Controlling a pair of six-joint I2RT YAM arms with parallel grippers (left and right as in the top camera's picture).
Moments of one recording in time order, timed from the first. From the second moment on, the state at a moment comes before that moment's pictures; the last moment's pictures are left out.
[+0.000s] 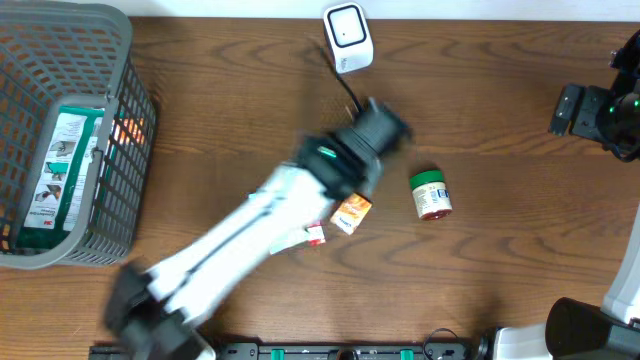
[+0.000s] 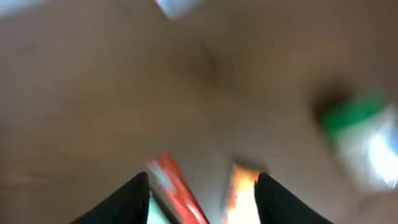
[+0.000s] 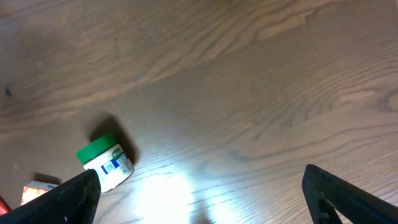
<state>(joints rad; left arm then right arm) -0.74 1.64 1.60 -0.88 -0.35 -0.30 -0.26 1.63 1.98 -1.52 0.07 0.10</state>
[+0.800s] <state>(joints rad) 0.48 1.71 1.72 -0.82 0.02 -0.59 -0.26 1.63 1.98 -1.52 0.07 0.10</state>
